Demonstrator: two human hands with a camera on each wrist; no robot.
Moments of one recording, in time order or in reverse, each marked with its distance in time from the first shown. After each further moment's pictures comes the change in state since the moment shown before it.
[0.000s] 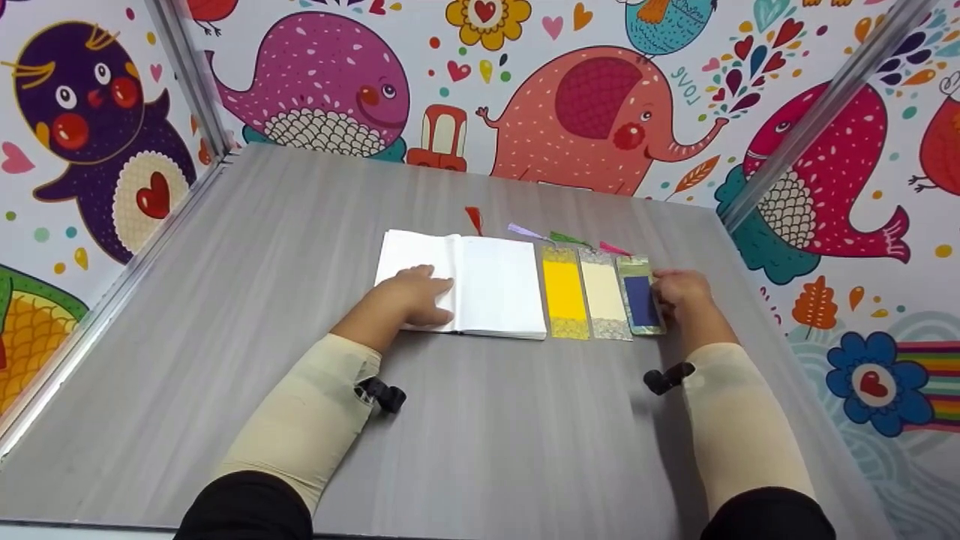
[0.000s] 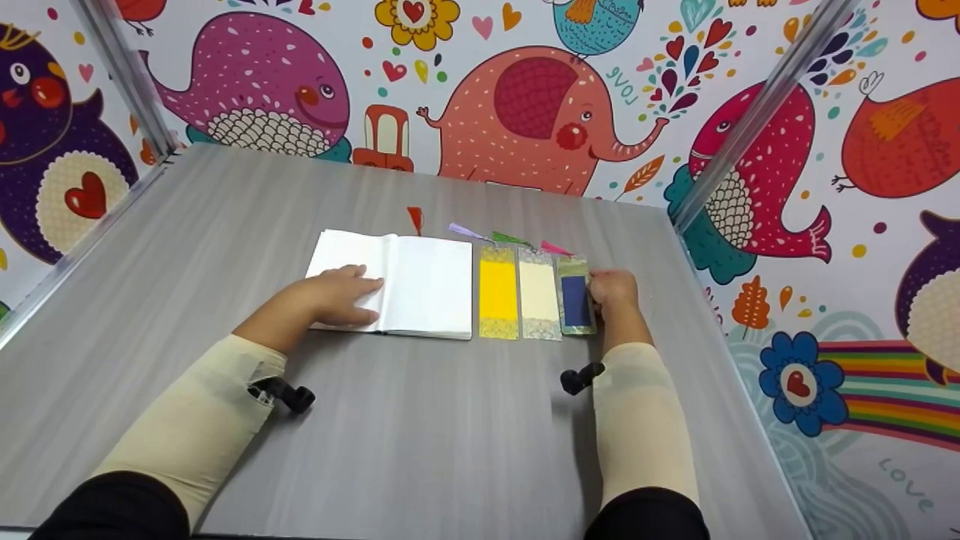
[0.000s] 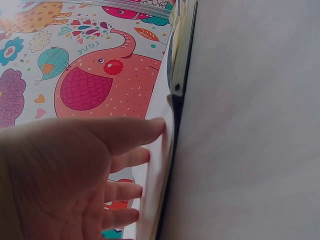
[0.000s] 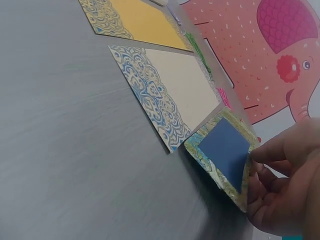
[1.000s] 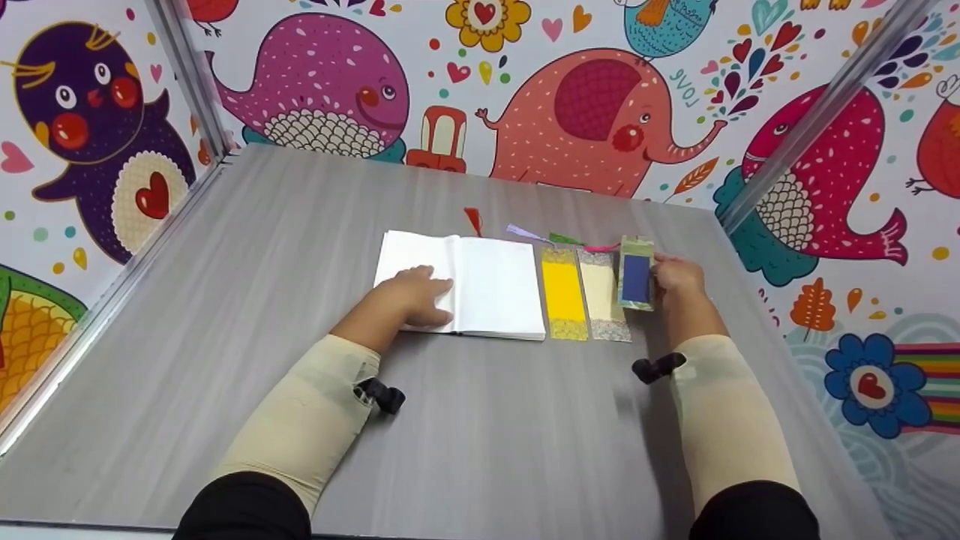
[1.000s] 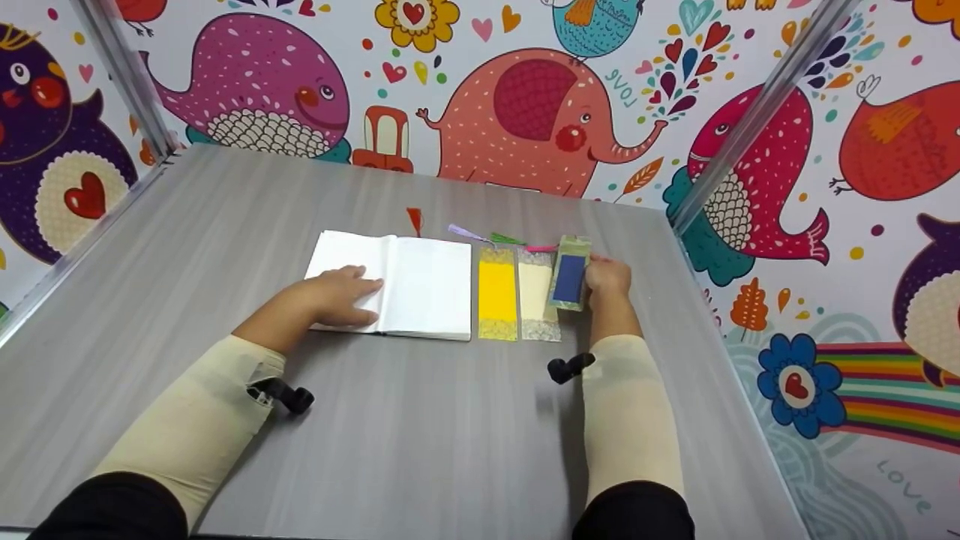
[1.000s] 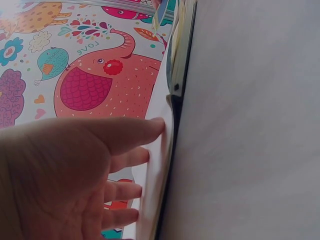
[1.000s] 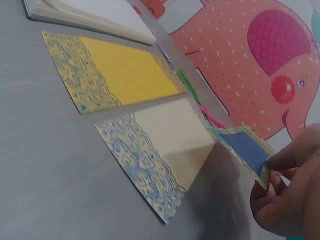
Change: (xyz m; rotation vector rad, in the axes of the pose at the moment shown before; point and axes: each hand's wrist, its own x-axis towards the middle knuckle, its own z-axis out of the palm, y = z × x) left_hand 0.001 -0.001 0.000 -0.009 -0.005 -0.012; right_hand -0.011 -0.024 0.008 0.281 0.039 -0.017
